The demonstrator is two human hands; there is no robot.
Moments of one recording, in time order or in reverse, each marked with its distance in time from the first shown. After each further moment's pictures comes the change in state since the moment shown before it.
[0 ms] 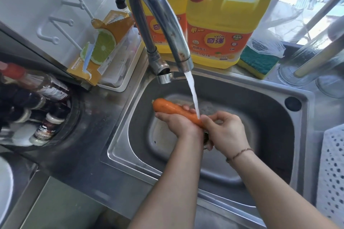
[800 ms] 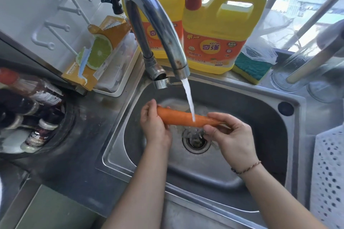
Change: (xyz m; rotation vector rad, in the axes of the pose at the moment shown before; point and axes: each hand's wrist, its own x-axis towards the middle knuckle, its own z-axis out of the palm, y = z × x) left_hand 0.018 0.056 -0.023 0.307 -0.090 0.364; right_hand -0.008 0.011 -0.019 0.417 -0.049 -0.144
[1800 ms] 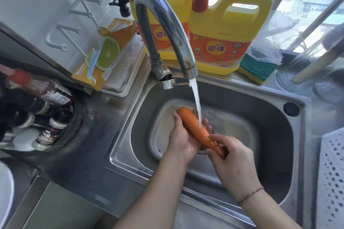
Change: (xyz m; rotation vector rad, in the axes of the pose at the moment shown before) left_hand -0.038 -0.024 -0.001 -0.088 -0.327 -0.665; right_hand -0.039 0.026 0.000 -0.791 0.018 -0.347
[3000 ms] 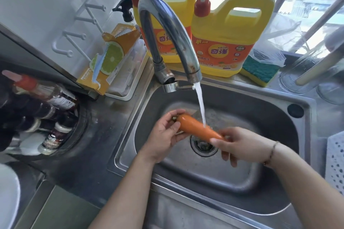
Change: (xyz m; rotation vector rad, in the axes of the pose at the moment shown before) left_hand -0.015 0.058 -0.045 0.705 -0.282 0.368; right_hand 0.072 -0.004 -0.042 0.081 -0.873 0.333
